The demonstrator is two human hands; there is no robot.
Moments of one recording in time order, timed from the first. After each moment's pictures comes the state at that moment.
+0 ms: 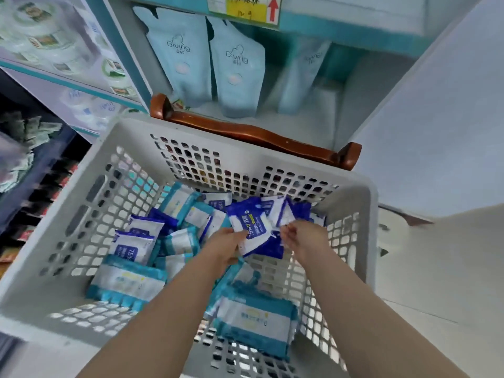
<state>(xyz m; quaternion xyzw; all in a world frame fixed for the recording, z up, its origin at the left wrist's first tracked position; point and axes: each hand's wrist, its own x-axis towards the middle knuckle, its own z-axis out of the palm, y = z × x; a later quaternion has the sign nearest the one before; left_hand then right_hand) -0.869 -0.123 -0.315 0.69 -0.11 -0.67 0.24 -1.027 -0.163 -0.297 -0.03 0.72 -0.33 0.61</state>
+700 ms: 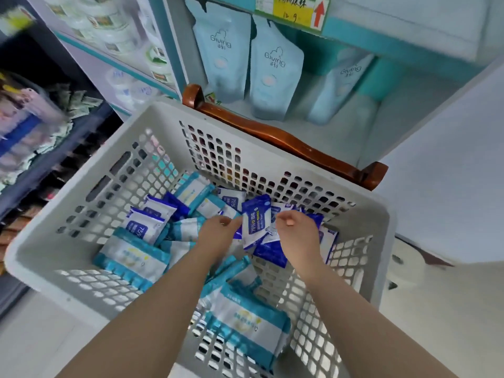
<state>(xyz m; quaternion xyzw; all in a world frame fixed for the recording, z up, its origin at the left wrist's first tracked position) -0.853 -0.122 -0.307 0.81 -0.25 -0.48 0.23 -1.012 -0.161 -0.287 -0.57 0.67 -0.18 0.44</state>
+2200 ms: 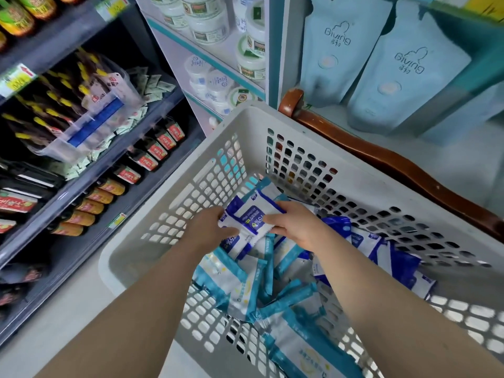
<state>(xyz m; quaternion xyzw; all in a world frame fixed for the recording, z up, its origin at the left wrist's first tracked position) -0.694 -0.096 -0.306 0.84 -0.36 -0.39 0.11 -0.856 -0.213 -0.341 -0.43 0.48 0.01 0.76</state>
